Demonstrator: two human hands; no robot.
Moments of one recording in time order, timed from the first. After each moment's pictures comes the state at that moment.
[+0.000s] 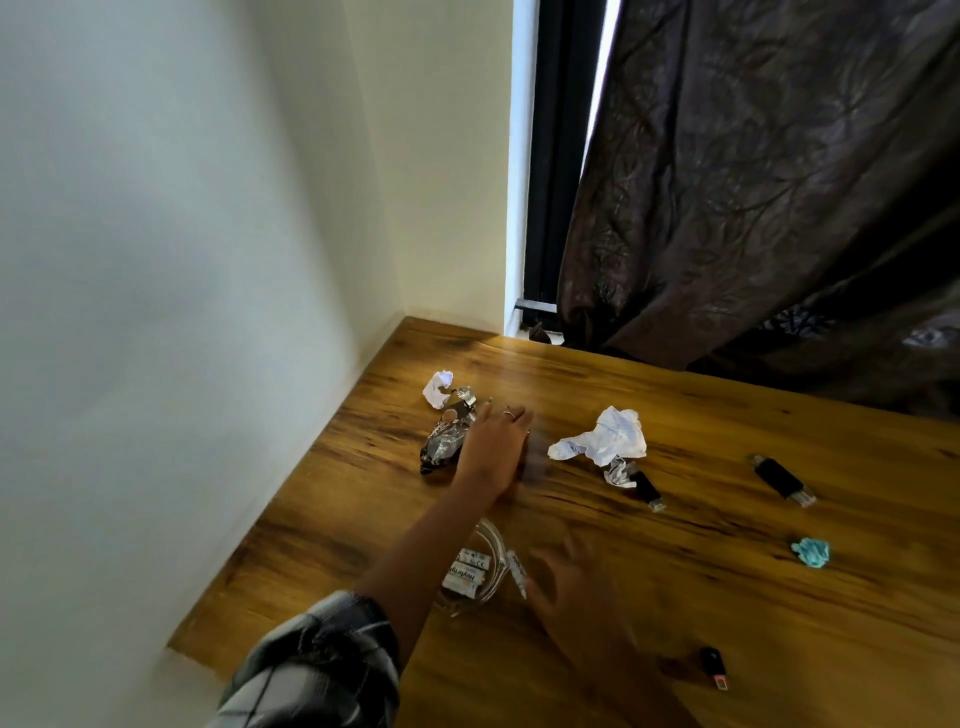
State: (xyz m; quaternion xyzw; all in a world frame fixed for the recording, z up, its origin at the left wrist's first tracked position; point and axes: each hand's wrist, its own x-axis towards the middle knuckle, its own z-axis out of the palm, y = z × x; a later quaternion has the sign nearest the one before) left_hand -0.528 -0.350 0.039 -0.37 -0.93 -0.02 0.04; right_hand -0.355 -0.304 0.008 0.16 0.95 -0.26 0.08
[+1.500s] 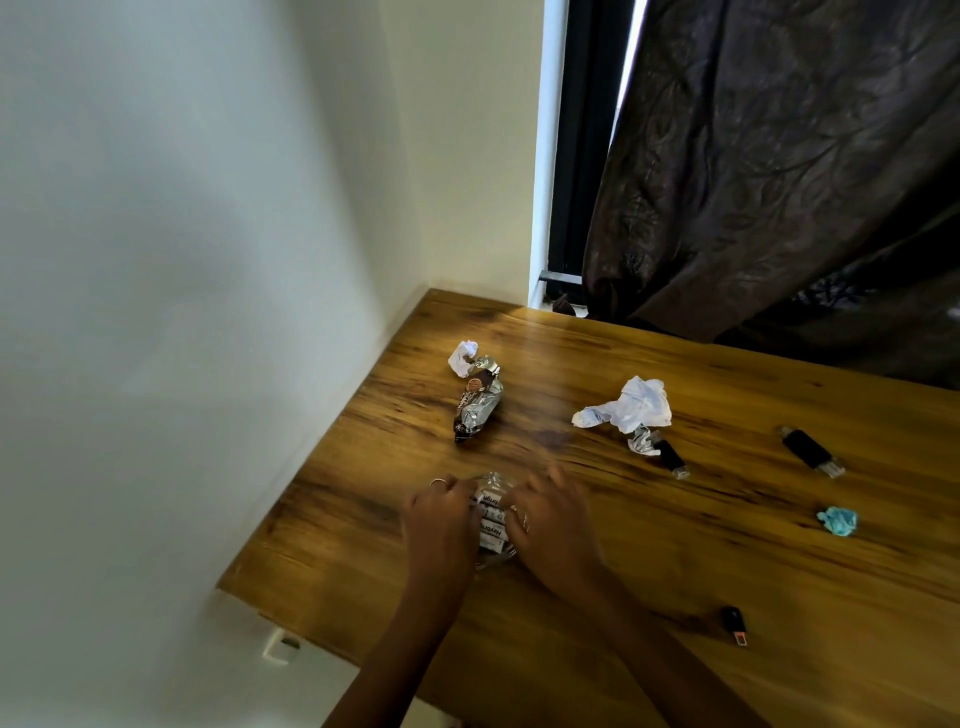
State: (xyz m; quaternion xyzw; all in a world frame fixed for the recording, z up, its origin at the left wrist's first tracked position) left_hand -0.431 -0.459 0.021 -0.15 -0.98 -0.15 0.04; right_hand -0.388 -0.334 0.023 0.03 0.98 -0.19 -0.04
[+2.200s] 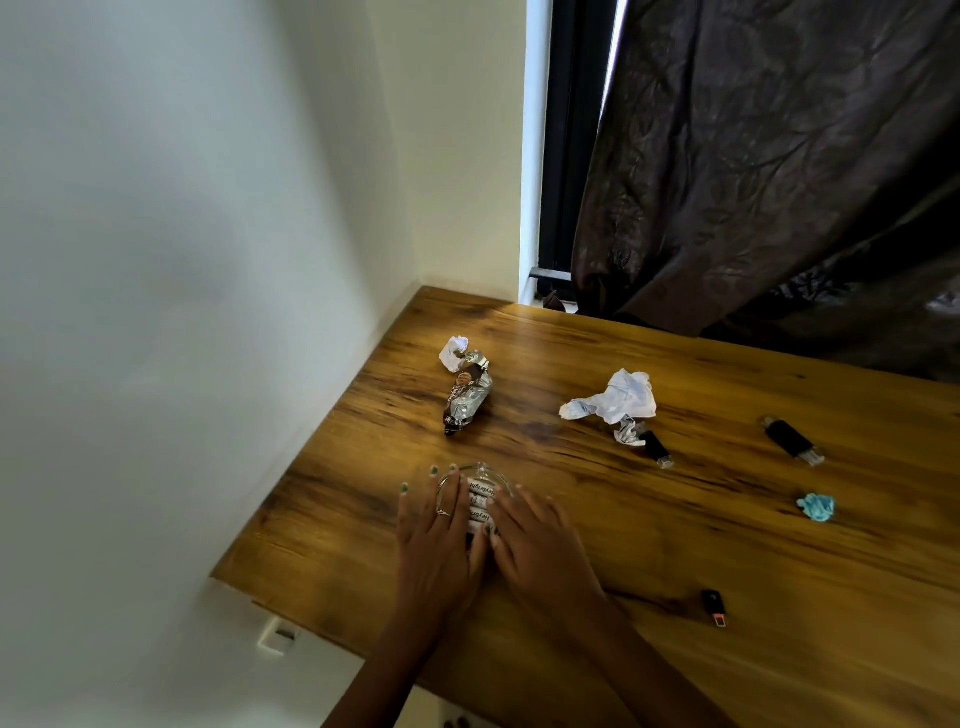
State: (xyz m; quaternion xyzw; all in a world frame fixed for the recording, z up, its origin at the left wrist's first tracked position) left_hand -0.405 -0.476 -0.020 -0.25 -0.96 -0.11 0.01; right_hand -0.359 -0.338 -0.001 -0.02 0.99 -0.15 0.02
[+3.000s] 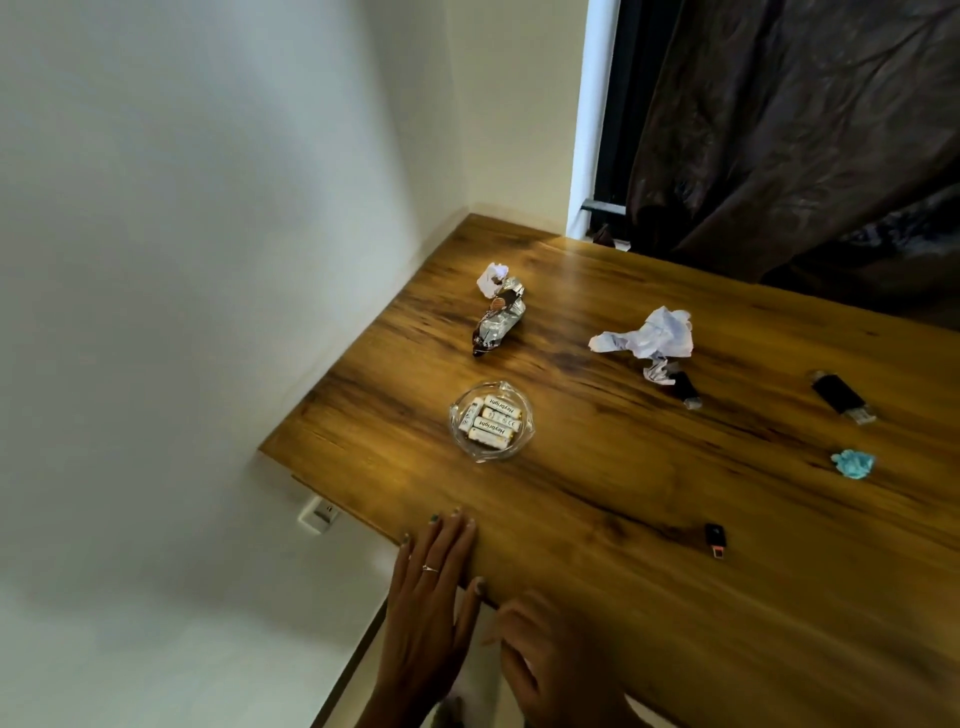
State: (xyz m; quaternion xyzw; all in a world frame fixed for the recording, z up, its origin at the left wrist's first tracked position) left_hand -0.264 -0.519 -0.061 -0.21 -0.95 -0.23 0.02; right_hand -0.213 -0.361 -0.042 -0.18 0.89 -0.39 -0.11
